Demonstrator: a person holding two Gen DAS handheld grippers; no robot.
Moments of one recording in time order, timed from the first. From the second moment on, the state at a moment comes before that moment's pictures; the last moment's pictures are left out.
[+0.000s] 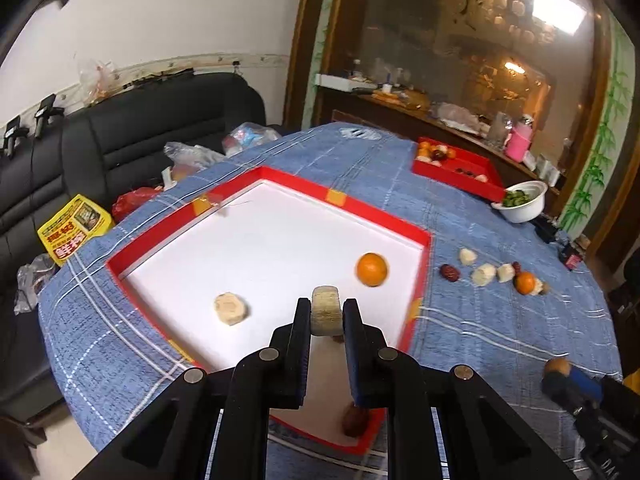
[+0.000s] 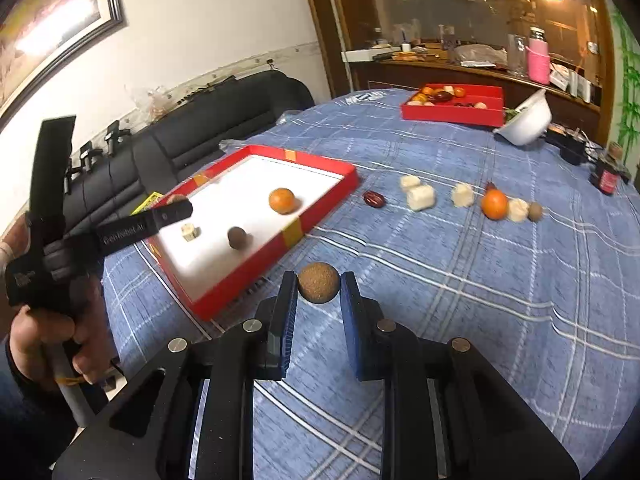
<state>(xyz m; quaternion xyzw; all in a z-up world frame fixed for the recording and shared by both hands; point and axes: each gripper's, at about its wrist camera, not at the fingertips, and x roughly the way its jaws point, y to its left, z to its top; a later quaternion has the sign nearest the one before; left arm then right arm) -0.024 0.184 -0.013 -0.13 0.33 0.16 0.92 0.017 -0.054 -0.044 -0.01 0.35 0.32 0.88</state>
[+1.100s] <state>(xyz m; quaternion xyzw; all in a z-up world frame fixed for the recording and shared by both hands) 0.033 0.254 -0.040 -0.11 0.37 0.25 0.89 0.125 0.131 -0.076 -0.09 0.40 0.37 0.83</state>
